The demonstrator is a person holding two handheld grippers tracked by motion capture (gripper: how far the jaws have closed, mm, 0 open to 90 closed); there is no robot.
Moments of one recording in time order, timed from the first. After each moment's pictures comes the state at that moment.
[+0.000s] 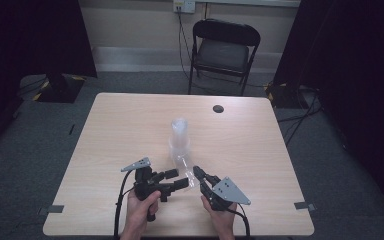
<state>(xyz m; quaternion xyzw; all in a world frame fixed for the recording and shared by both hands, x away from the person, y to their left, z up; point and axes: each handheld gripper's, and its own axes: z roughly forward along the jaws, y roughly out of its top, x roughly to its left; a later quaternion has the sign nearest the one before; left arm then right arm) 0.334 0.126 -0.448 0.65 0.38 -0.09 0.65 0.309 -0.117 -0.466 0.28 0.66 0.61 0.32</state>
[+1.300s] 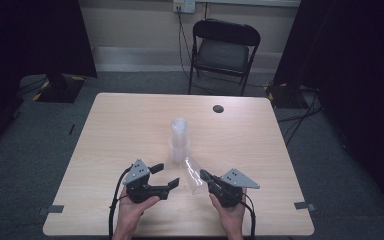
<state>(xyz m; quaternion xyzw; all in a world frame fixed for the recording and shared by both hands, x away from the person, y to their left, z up) 0.325 0.137 -0.450 0.73 0.34 0.14 0.57 0.318 -0.141 -0.454 0.37 0.72 0.56 0.20</state>
